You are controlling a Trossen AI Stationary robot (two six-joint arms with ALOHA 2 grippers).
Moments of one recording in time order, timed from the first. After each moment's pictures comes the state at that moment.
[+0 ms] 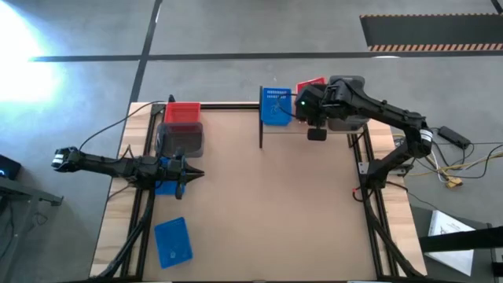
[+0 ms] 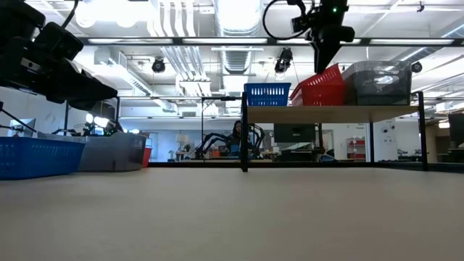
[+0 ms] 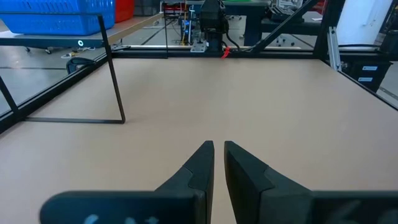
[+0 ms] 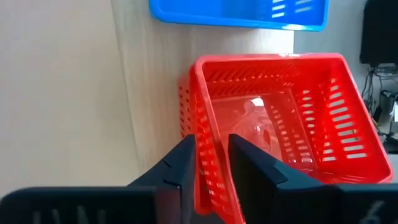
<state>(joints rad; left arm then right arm) -0.13 0.29 0.00 0.05 -0.19 -0.05 -0.39 1.53 1.61 -1.32 0.34 -0.40</state>
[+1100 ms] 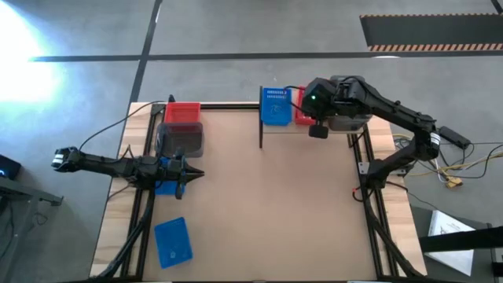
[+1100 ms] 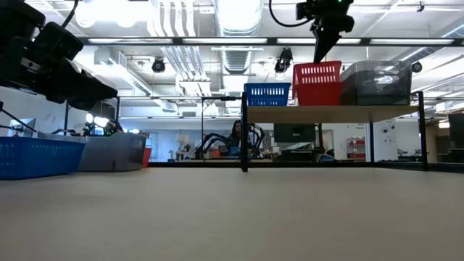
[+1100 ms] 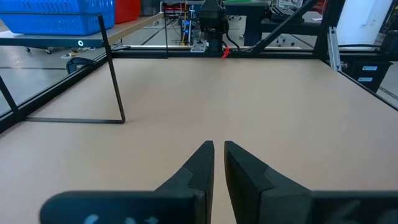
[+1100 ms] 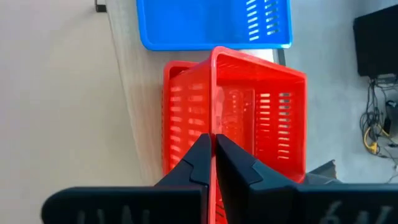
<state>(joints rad) -0.13 0.29 0.00 0.05 -0.19 -0.05 -0.41 1.45 1.60 -1.26 0.29 -0.39</state>
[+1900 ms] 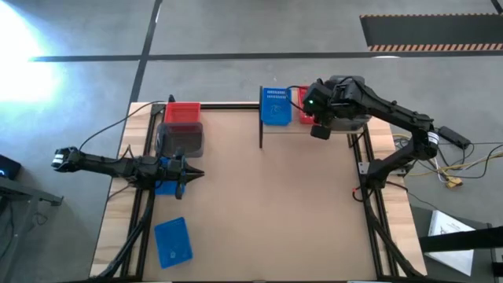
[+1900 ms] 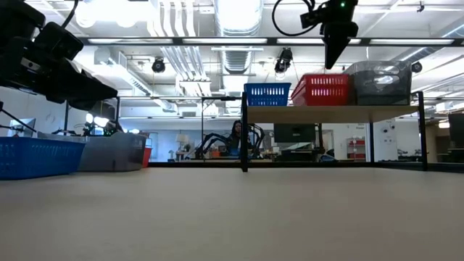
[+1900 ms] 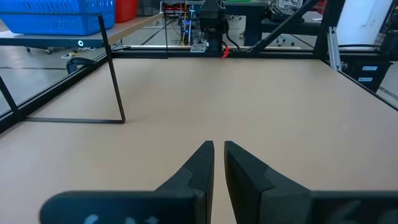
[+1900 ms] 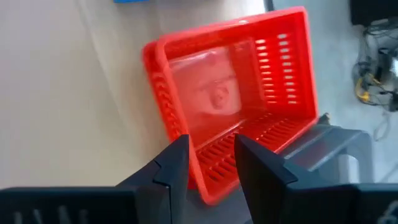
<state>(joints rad) -0.13 0.29 0.00 0.05 -0.19 -0.05 -0.41 1.47 1.60 -1.37 0.39 -0.24</state>
